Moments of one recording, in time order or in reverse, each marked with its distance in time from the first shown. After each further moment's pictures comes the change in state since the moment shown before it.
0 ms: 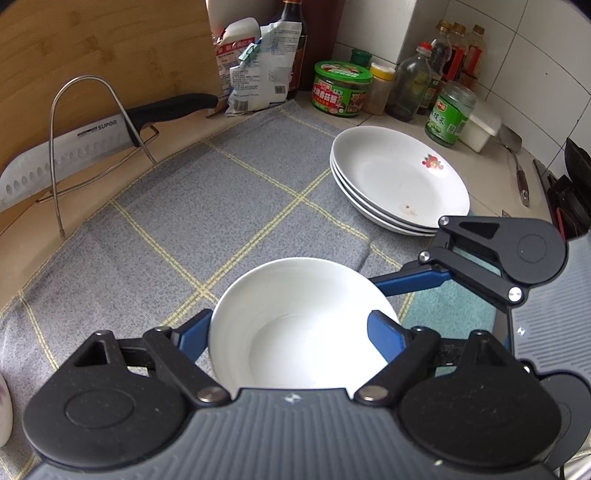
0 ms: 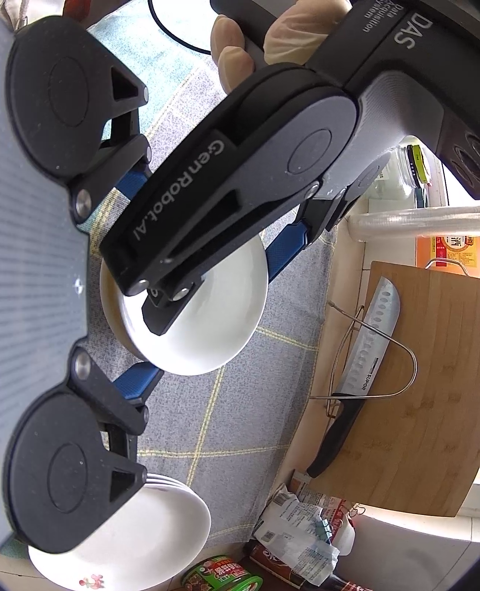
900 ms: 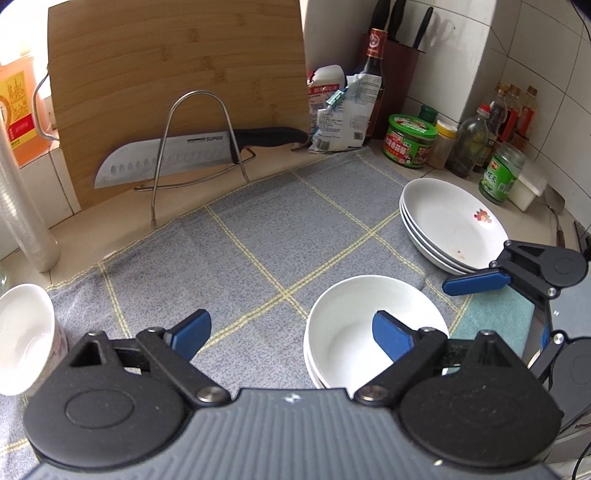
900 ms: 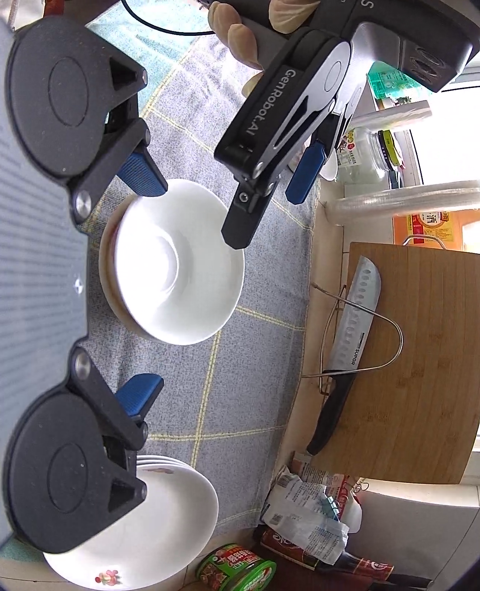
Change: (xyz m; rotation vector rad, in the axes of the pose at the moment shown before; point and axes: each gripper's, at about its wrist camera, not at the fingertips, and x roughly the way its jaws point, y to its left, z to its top) left arm -0.047 0.035 -0.027 -0.162 -0.142 0.148; right arm -0.015 -0.011 -0.004 0.066 -0.054 -0.003
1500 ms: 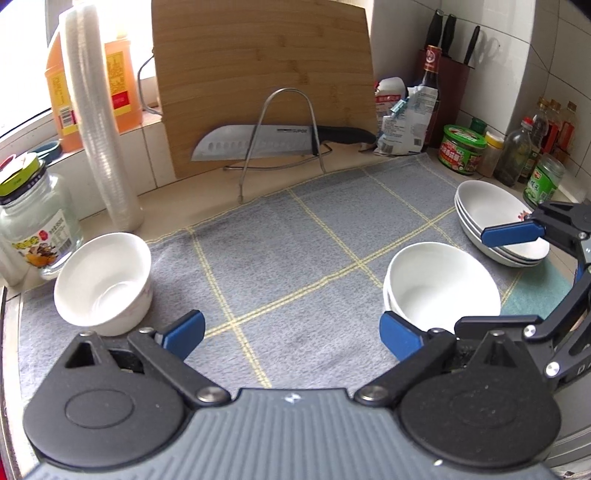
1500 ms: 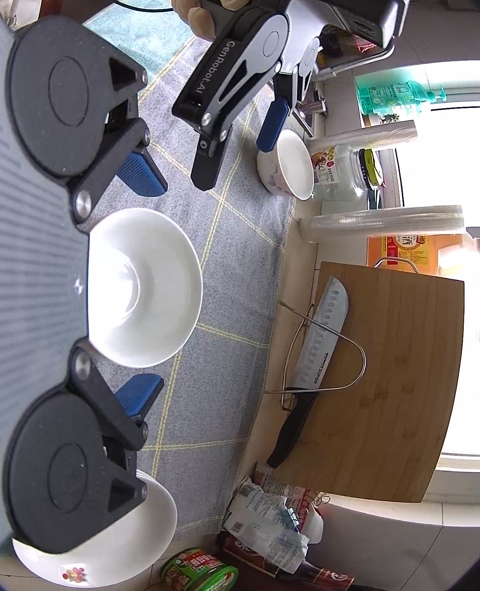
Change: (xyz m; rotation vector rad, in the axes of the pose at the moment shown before) left arm -0.047 0.041 -0.048 -0.069 -0.049 0.165; right arm -0.002 0.028 0.023 -0.036 -0.084 0.005
